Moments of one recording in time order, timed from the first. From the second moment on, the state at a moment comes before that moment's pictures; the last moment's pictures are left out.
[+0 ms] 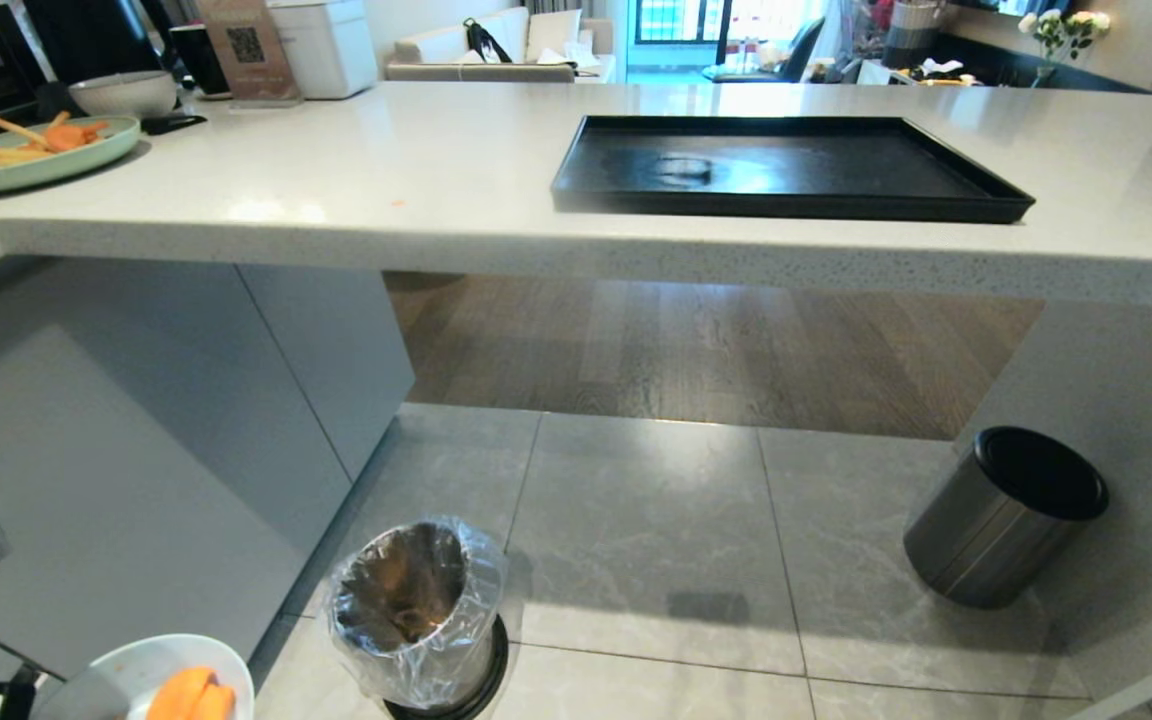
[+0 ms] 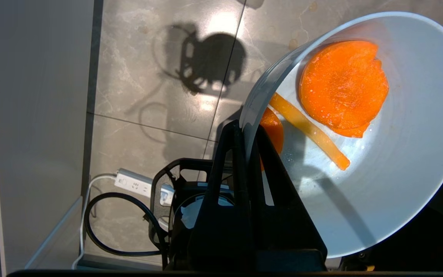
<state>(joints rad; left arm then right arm) 0.09 1.09 -0.76 0.79 -0.05 -0.06 0.00 0.00 0.00 -0.01 -0.06 0.10</state>
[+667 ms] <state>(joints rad) 0.09 1.09 -0.77 0.80 -0.05 -0.06 0.00 0.00 0.00 -0.01 -0.06 0.11</state>
